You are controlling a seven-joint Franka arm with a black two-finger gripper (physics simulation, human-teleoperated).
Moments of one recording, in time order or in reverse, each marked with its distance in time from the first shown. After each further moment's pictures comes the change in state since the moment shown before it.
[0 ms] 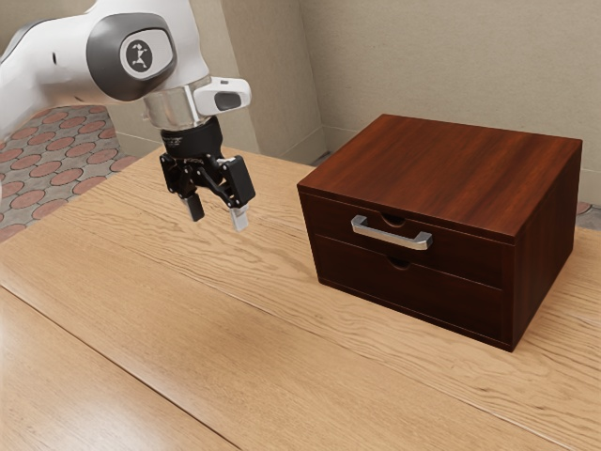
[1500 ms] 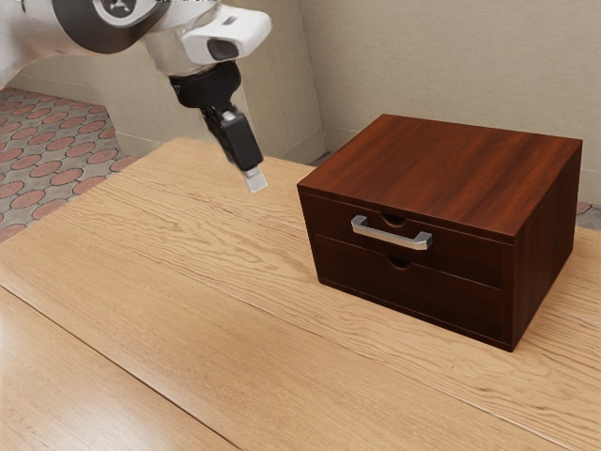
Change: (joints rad) arm -0.141 -0.041 -0.009 0.117 0.022 0.036 0.450
